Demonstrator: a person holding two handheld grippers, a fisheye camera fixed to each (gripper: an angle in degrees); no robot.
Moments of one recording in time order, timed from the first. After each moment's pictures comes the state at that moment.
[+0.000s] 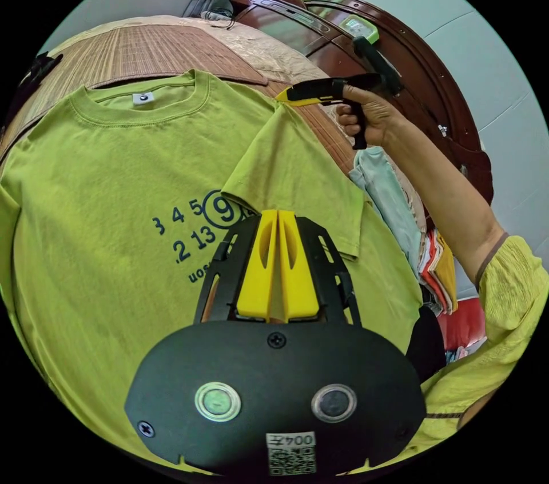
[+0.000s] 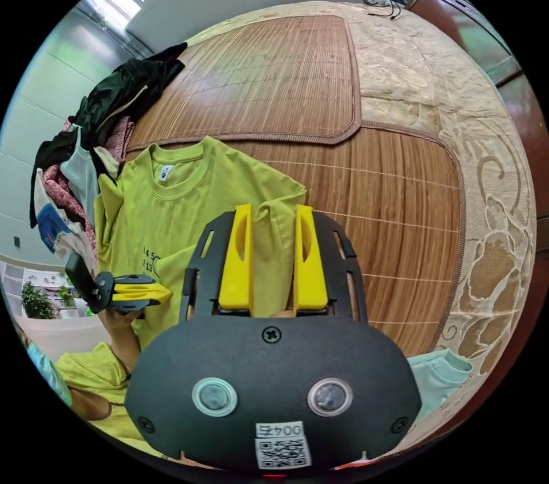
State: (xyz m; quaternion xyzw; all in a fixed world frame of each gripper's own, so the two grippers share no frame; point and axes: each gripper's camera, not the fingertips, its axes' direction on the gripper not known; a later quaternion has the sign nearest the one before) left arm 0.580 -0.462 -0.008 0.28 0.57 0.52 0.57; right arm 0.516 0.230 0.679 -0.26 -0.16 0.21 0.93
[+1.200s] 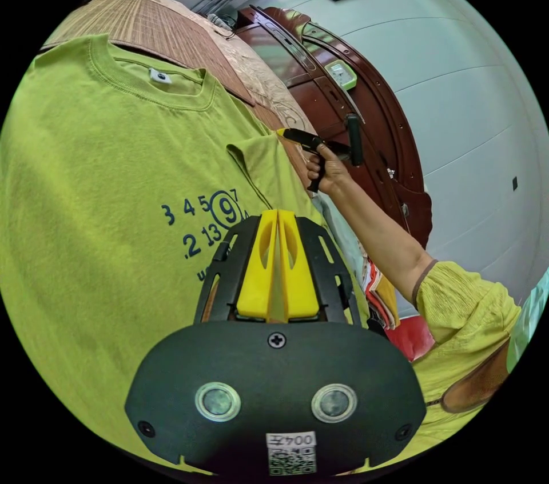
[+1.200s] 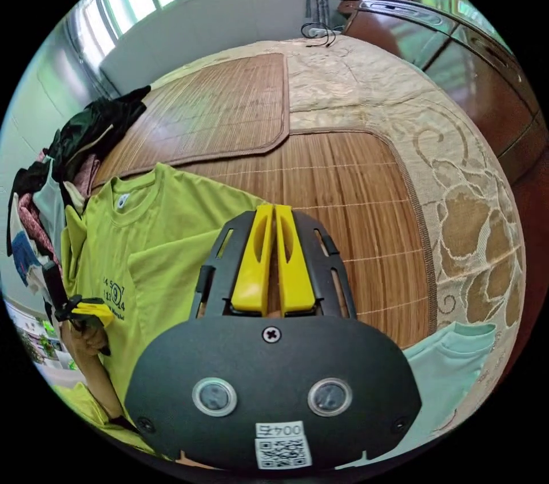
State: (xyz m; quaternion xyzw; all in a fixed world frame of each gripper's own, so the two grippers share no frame) left arm 0.516 -0.546 -0.018 0.18 0.71 0.48 0.48; right arm 0.538 0.318 0.630 -0.15 -0.07 0.29 0.94
